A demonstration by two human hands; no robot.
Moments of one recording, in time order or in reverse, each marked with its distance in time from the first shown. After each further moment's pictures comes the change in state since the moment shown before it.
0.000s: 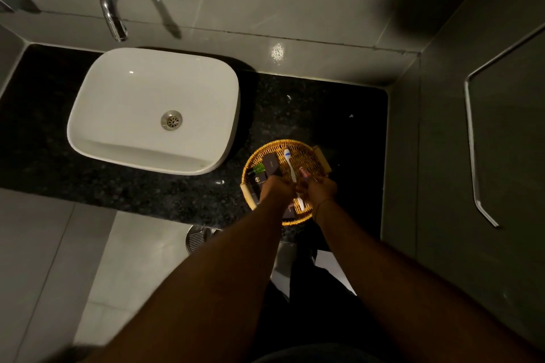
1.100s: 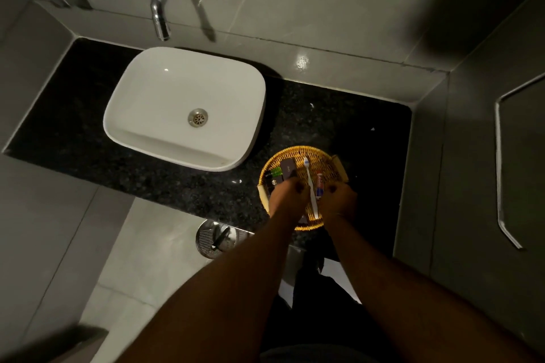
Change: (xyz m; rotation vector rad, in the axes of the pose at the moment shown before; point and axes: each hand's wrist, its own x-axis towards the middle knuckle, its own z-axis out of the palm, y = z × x) left_hand -0.037 -0.004 -0.016 0.311 0.244 0.337; right_hand -0.017 0.000 -0.007 -0.972 0.257 -0.489
